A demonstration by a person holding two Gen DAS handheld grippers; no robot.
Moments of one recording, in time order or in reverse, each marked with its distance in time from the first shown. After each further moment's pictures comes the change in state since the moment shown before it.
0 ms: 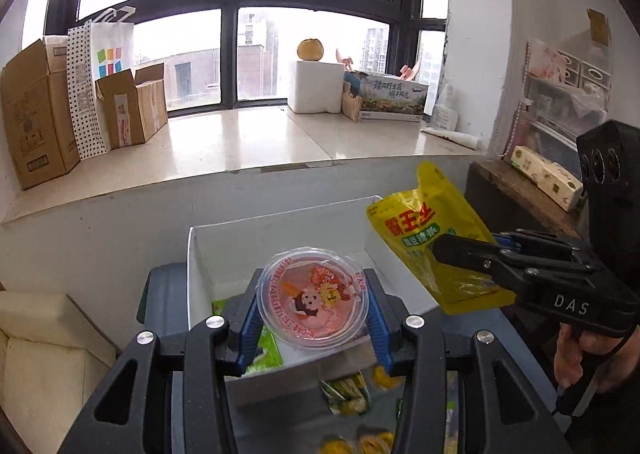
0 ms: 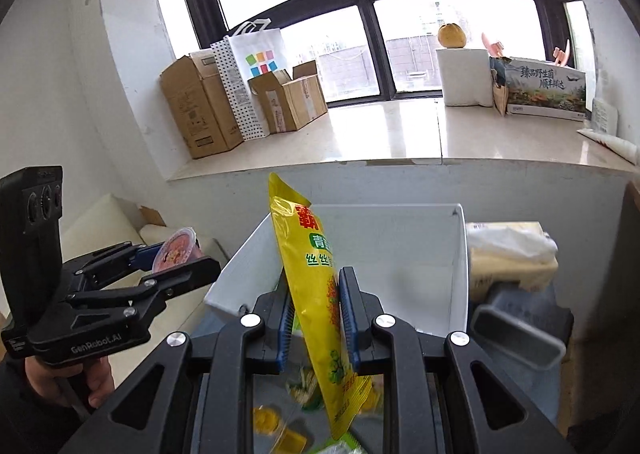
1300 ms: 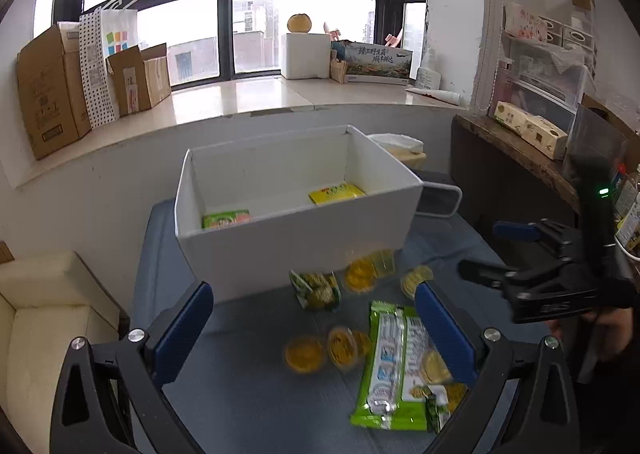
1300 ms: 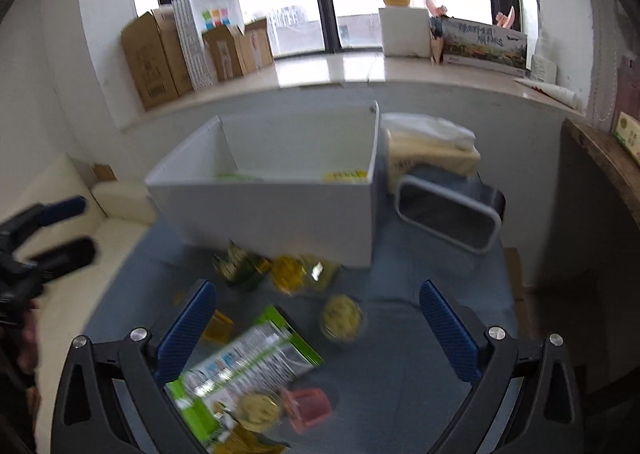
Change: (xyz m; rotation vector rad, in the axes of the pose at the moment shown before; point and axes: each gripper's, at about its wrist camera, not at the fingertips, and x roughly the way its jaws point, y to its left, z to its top) left arm -0.063 -0.057 -0.118 0.019 0.056 0.024; right arm -0.044 -0.024 -0.135 -0.004 0.137 -0.199
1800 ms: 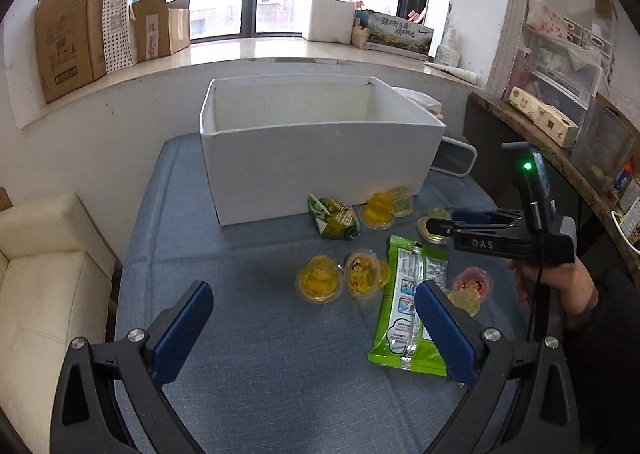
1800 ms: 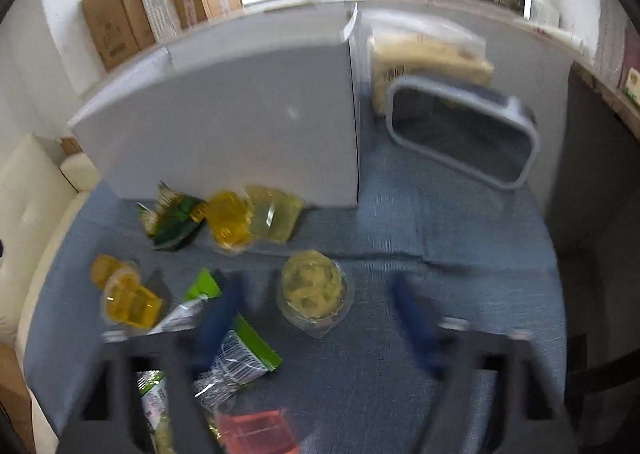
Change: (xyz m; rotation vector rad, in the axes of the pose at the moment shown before) left arm 0.008 0.024 -0.056 -0.088 0.099 0.001; right arm 0.087 -0.022 -0.019 0.049 0.181 -0.053
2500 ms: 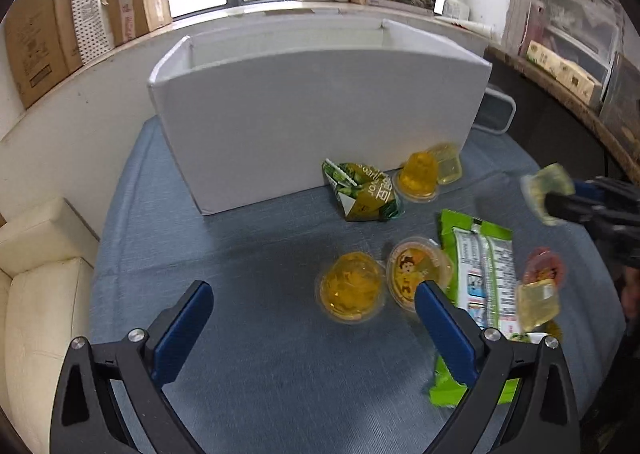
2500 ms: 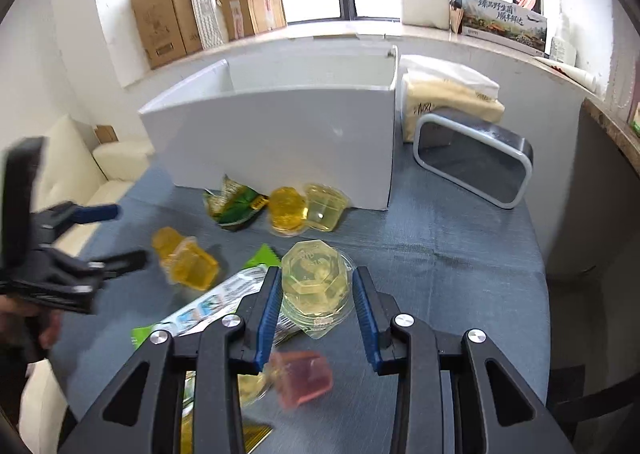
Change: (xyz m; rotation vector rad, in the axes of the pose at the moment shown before) left arm 0.093 0.007 0.003 0.092 0.109 0.044; right arm -0.079 0.022 -0.037 -0.101 -0.150 0.086
